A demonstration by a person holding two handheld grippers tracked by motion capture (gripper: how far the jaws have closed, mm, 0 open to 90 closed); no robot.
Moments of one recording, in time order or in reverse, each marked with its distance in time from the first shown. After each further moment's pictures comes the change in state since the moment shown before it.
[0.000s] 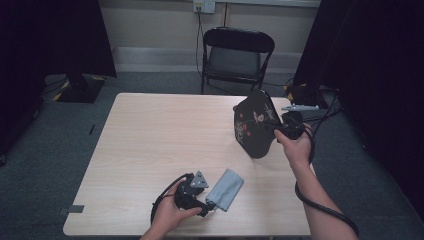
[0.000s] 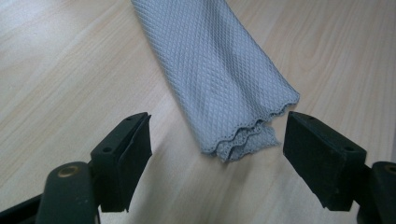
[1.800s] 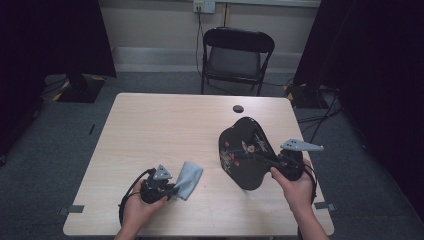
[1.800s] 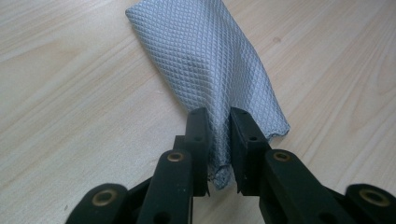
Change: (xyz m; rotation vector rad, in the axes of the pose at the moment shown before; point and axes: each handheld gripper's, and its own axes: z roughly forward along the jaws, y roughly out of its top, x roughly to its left) left arm 0.050 -0.057 -0.055 -0.001 0.174 -0.192; right arm 0.071 -0.072 -0.053 -0.102 0.159 -0.043
